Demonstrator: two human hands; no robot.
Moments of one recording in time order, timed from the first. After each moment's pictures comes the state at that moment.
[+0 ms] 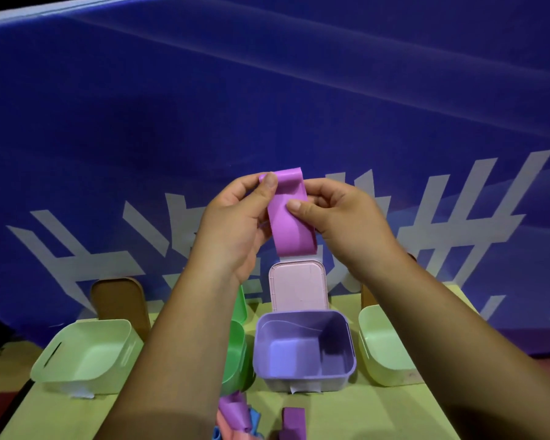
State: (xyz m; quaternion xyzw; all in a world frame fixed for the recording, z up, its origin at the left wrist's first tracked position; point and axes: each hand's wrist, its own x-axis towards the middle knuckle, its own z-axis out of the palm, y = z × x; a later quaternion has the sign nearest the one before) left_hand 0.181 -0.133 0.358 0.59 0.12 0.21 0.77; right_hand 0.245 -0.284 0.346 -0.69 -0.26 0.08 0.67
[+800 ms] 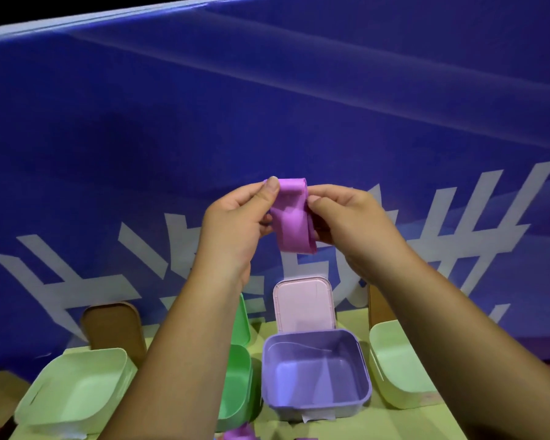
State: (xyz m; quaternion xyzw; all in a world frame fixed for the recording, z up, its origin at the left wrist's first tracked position) left_hand 0.211 -0.093 0.360 0.66 0.12 0.25 0.70; right_hand 0.275 -0.254 0.352 -0.69 -0.23 0.08 0.68
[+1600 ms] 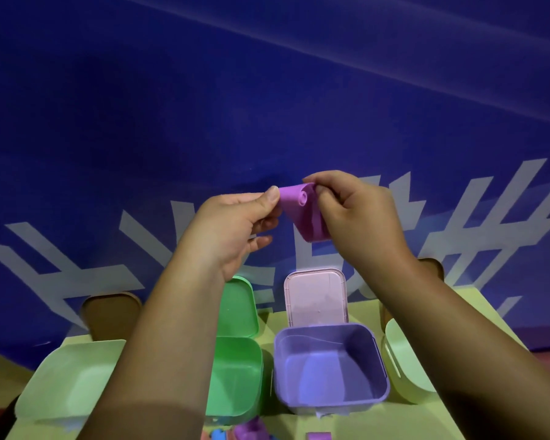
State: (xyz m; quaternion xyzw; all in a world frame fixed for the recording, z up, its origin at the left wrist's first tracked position) left_hand 0.219 -0.029 0.353 0.66 0.19 0.10 0.72; right_hand 0.291 -0.206 0.328 -0.80 -0.25 -0.15 0.52
